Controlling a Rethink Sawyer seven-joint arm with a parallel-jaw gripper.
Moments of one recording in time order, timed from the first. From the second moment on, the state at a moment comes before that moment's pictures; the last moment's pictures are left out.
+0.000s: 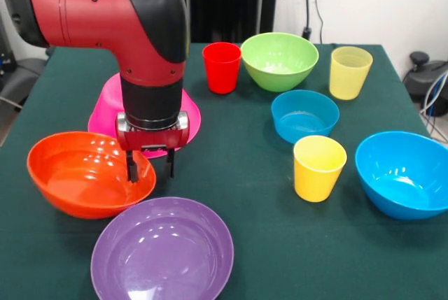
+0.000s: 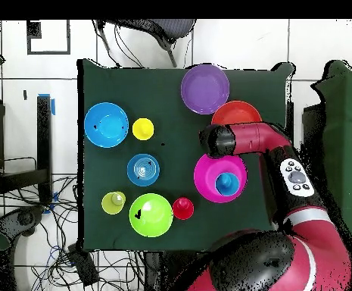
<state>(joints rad) -0.60 -0.35 0.37 1.34 -0.69 0.60 1.67</state>
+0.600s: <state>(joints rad) -0.53 -0.34 0.29 1.29 -0.69 0.60 1.67</state>
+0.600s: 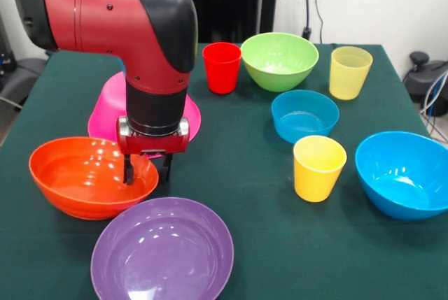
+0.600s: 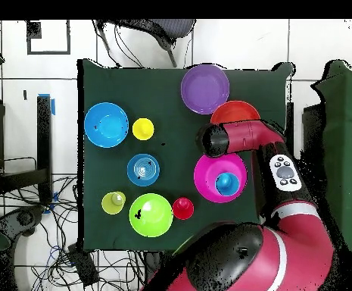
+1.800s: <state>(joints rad) -0.52 -0.36 0.22 1.23 -0.68 0.60 1.67</state>
